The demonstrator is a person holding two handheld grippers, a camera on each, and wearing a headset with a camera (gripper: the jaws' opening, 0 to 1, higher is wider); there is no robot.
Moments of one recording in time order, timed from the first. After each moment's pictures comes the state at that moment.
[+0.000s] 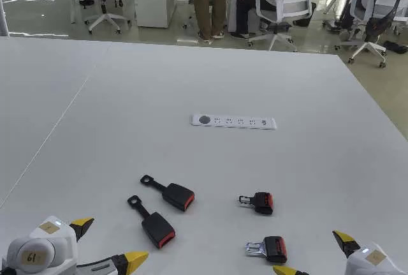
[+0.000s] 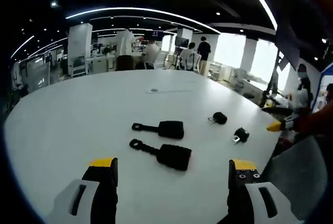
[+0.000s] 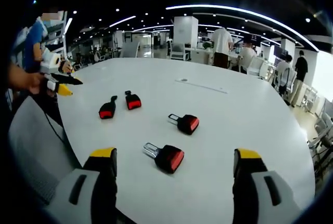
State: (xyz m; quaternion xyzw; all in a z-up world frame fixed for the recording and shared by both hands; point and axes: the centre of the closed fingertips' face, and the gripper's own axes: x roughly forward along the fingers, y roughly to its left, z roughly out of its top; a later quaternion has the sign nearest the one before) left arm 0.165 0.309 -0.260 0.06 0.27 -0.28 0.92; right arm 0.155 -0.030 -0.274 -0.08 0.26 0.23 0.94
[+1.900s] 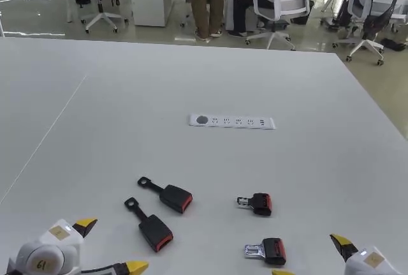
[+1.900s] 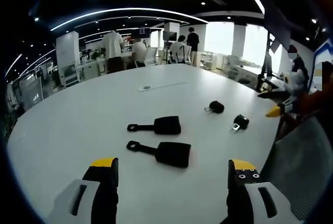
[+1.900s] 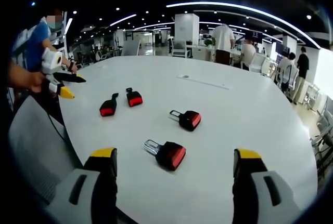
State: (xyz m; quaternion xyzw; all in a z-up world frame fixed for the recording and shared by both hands) left arm 0.168 0.305 -0.261 0.06 0.28 -0.29 0.91; right arm 0.154 -0.030 -0.281 -0.07 0.27 0.23 0.93
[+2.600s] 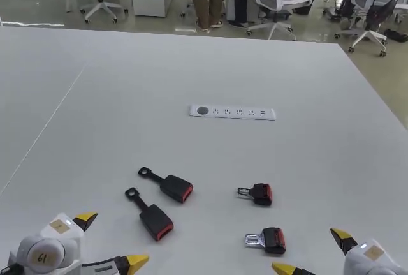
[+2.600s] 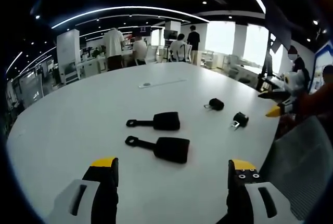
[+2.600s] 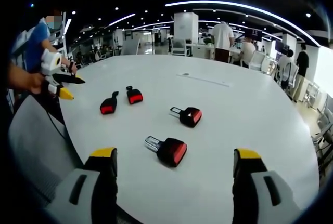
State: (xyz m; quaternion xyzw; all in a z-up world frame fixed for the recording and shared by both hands) left arm 0.162 0.306 -0.269 0.06 0.28 -0.28 0.91; right arm 0.150 -0.031 -0.288 -0.07 0.27 0.23 0.93
